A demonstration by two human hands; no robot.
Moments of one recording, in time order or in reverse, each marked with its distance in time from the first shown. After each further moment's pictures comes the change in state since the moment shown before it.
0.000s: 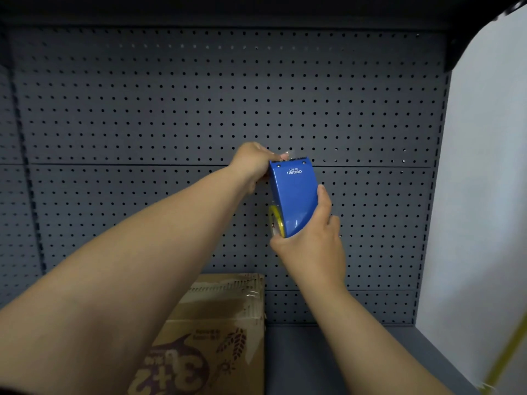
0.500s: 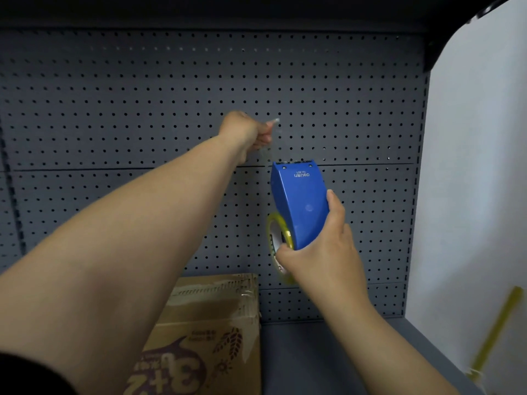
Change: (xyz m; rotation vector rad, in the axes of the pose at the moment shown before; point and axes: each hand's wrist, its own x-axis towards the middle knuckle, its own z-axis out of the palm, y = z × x) left_hand 0.011 0.042 -0.015 -0.050 0.044 0.107; right_hand -0.028 0.001 -0.041 -0.021 -0.050 0.015
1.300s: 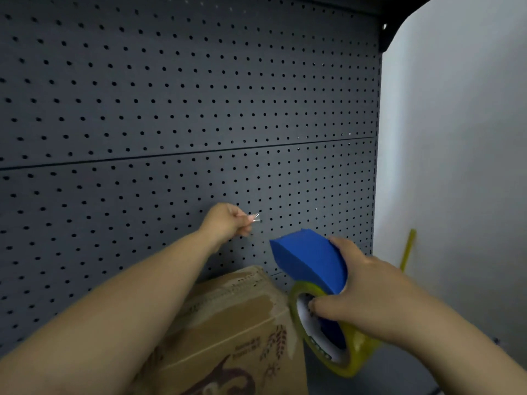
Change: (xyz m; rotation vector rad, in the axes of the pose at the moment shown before) left_hand -0.014 -0.189 -0.029 0.194 -0.522 -0.117; right_hand -0.053 -0.043 0.028 -0.453 -0.336 0.322
